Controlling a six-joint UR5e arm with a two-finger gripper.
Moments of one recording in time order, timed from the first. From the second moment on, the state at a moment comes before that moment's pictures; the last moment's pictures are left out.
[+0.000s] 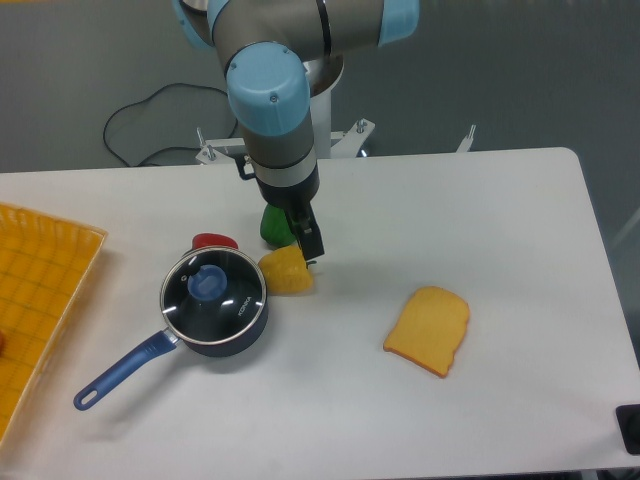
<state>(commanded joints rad) 2.34 -1.74 -1.57 -1.42 1.63 1.50</state>
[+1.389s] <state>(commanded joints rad) 2.33 -1.74 -1.60 -1.40 1.60 1.40</state>
